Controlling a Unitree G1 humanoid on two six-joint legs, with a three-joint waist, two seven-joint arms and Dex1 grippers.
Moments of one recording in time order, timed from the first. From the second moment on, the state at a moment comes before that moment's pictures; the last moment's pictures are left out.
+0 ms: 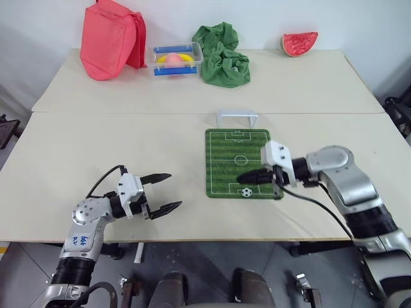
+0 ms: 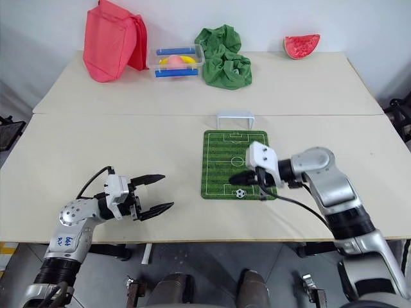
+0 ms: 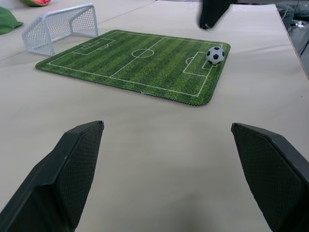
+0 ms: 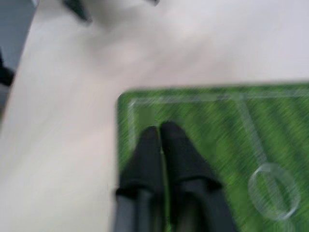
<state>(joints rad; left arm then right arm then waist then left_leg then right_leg) -0.21 0.51 0.06 0.17 -0.36 -0.15 -1.07 -0.55 -0.73 0.21 -0.02 0.24 0.36 1.32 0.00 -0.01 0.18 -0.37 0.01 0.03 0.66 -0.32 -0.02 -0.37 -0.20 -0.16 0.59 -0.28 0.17</state>
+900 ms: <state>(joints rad) -0.27 0.52 0.05 0.21 -0.35 -0.15 -1.10 -0.93 -0.52 0.13 0.69 0.12 0.03 0.98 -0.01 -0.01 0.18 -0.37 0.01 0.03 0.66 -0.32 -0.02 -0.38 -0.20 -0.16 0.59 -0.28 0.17</state>
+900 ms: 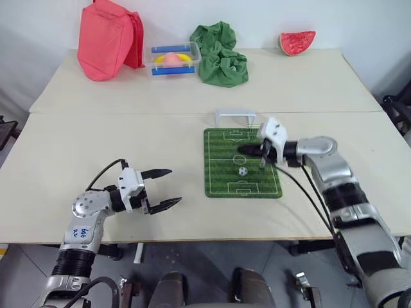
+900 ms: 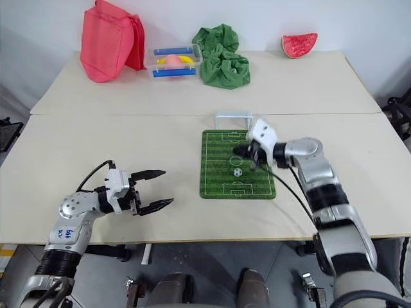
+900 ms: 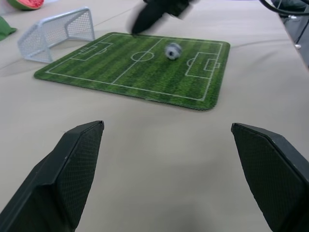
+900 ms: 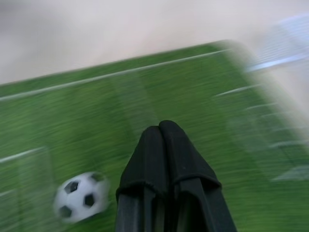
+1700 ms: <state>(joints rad) -0.31 0.50 0.06 0.26 -0.34 -0.17 -1.07 -0.69 -0.70 0.06 0.39 0.20 0.15 1.21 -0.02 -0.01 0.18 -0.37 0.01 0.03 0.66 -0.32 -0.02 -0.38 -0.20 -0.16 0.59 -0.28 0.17</state>
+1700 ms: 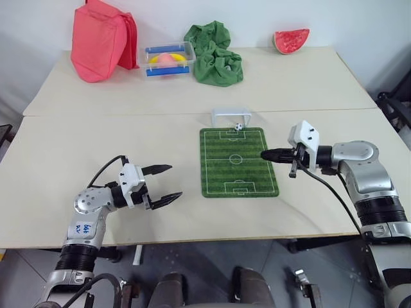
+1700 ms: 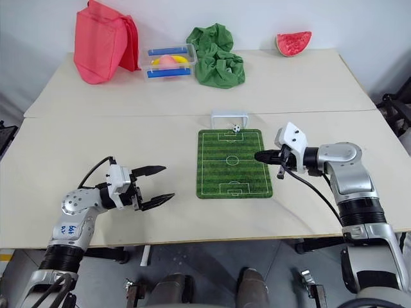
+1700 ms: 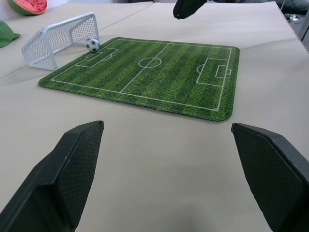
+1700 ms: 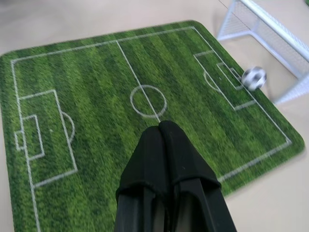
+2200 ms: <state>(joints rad) -0.28 0.49 0.23 0.20 -0.46 0.04 -0.86 -0.49 -0.78 -0.18 0.48 0.31 0.08 1.20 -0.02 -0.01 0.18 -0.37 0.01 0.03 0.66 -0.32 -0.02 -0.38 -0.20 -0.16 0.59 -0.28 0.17</state>
